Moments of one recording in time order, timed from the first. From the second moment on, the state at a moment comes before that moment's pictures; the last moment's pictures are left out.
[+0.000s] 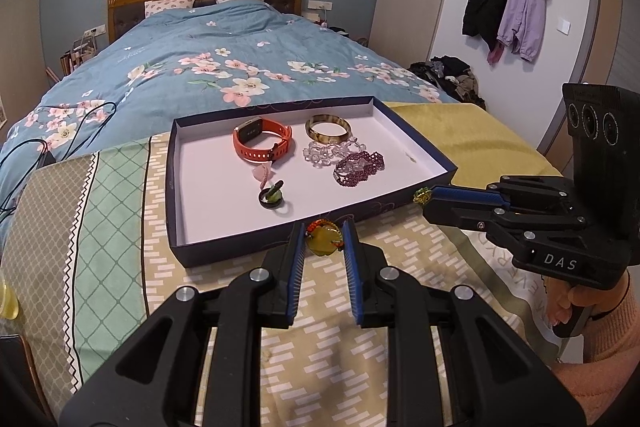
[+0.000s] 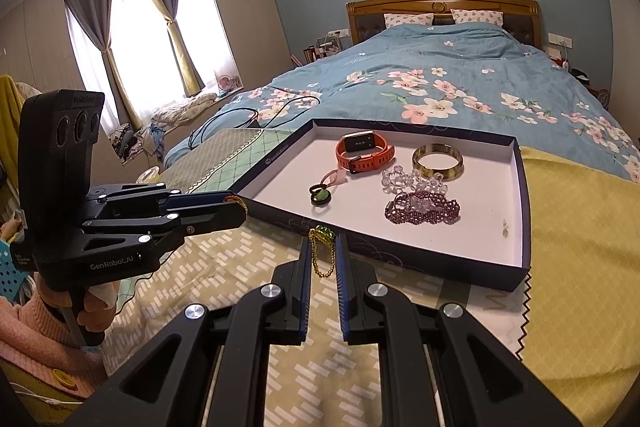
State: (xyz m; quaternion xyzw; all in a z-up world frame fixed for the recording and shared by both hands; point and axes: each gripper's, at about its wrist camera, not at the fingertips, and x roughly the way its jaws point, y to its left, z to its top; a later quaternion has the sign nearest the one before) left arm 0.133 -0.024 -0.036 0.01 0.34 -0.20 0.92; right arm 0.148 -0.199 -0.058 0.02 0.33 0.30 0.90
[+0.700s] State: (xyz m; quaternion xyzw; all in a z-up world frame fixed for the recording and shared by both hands) left arm 0.137 -0.027 -0.028 0.02 0.33 -0.20 0.92; right arm 0.155 -0.202 -0.051 0.03 0.32 0.30 0.90
